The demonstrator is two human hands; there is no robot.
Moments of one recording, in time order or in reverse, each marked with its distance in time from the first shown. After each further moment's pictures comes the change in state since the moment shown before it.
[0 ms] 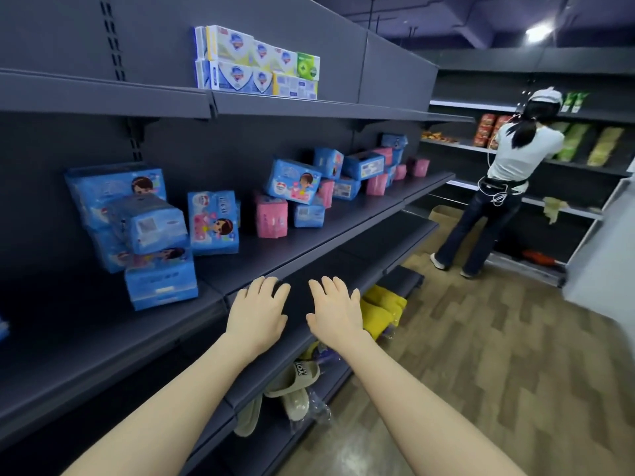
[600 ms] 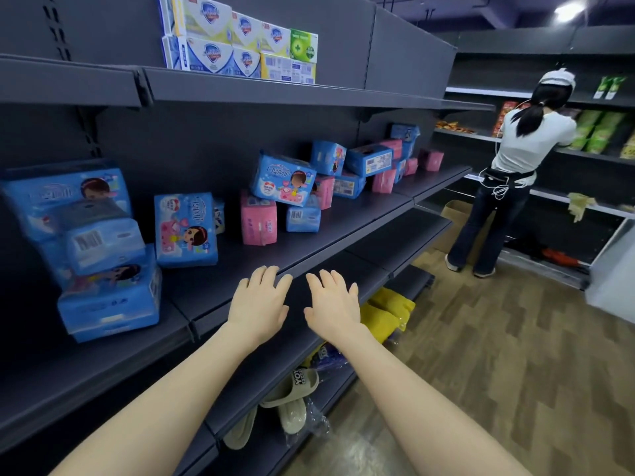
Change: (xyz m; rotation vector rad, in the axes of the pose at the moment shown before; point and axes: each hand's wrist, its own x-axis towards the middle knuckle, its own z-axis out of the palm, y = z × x) left_hand 0.097 0.011 0.029 0.045 -0.023 -0.030; right_hand 0.083 0.050 0.014 0.031 -0.021 -0.040
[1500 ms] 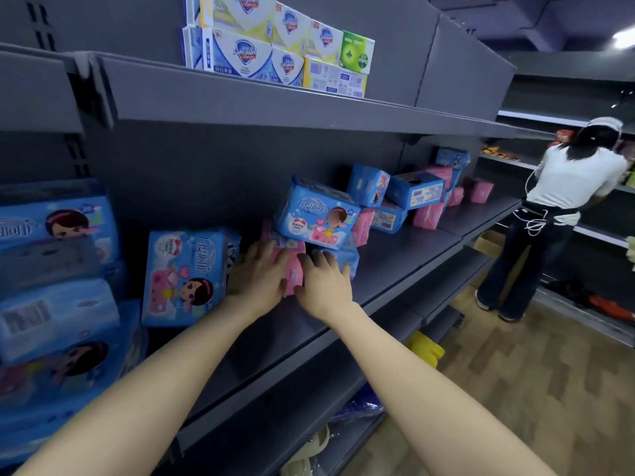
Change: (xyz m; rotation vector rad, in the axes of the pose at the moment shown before) left_hand 0.165 -0.100 0.013 -0.028 0.056 -0.179; right_hand 0.204 -0.027 0.004 0.041 0.064 -0.118
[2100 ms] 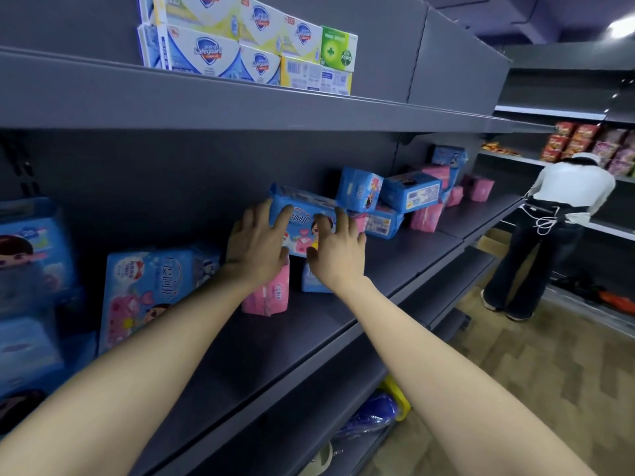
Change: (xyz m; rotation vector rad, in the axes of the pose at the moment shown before) left_hand 0.070 0.018 -0.021 0.009 0.203 -0.011; right_hand 0.054 0.047 -0.030 0.032 0.285 0.095
